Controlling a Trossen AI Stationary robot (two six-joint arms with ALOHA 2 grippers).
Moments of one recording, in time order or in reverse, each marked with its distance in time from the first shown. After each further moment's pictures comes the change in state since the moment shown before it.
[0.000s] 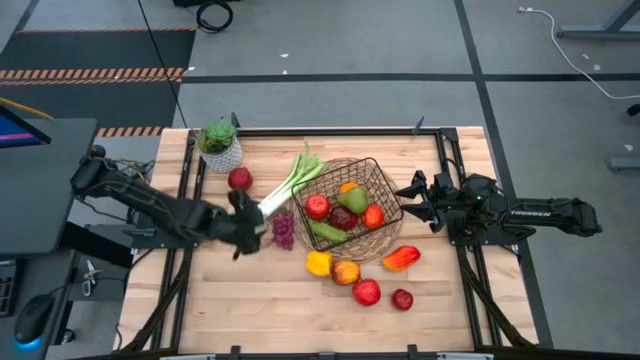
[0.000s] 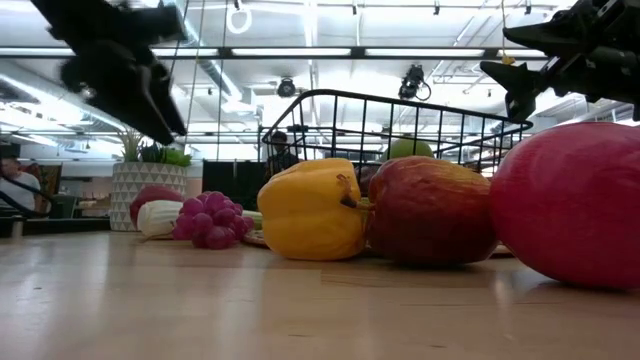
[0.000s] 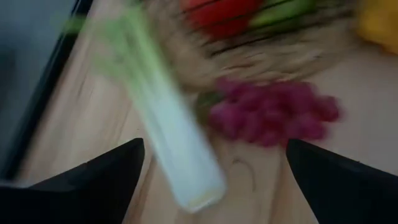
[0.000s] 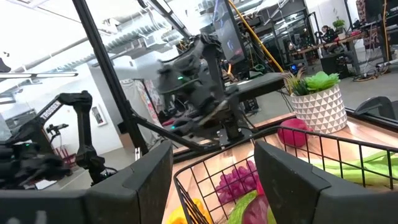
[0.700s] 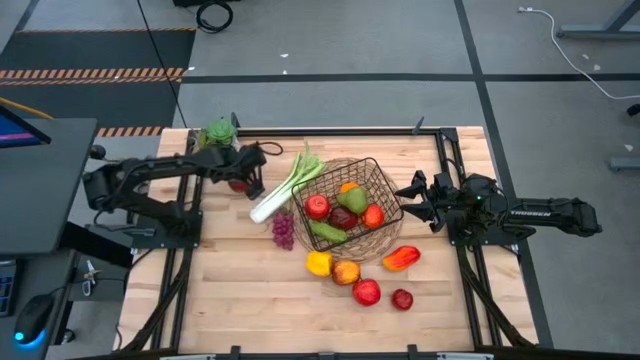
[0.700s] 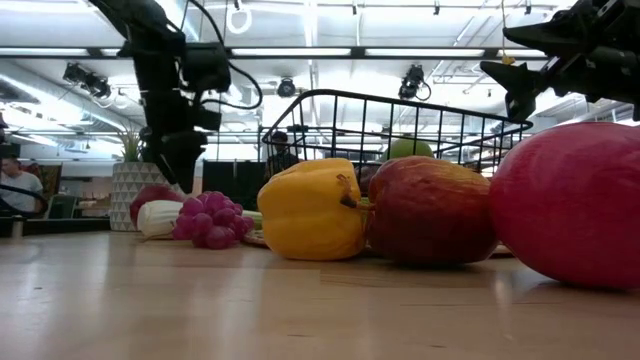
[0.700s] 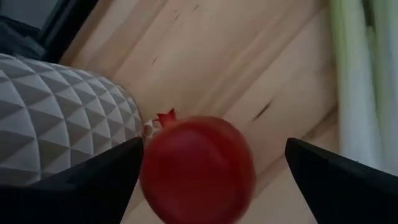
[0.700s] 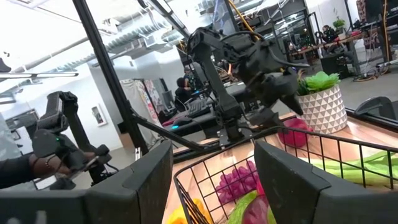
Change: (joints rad) left arm 0.787 0.174 0.075 -0.082 0.282 0.186; right arm 0.000 0.000 0.000 0.000 0.000 0.000
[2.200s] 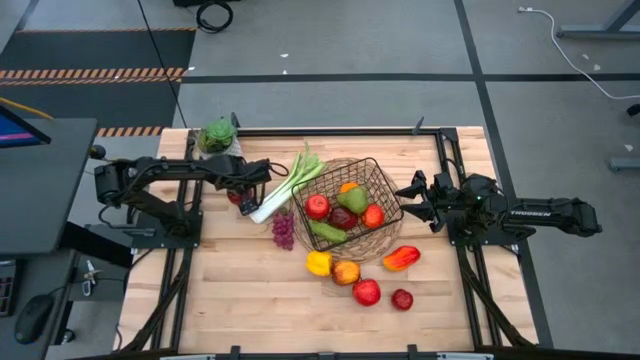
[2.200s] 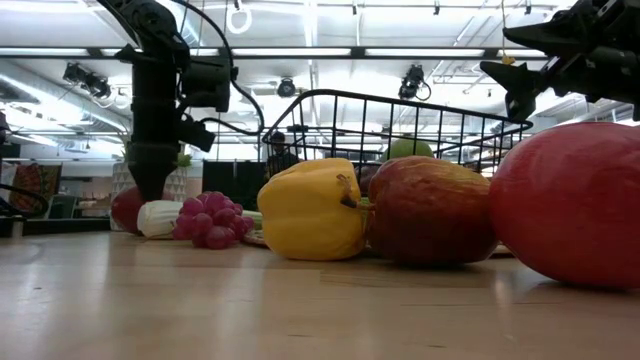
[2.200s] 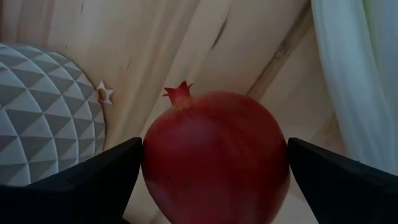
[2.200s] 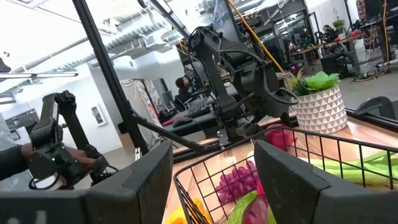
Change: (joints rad) left arm -0.100 0.101 -0.010 -0.136 0.066 0.074; right arm 0.000 0.000 0.000 0.000 0.000 0.000
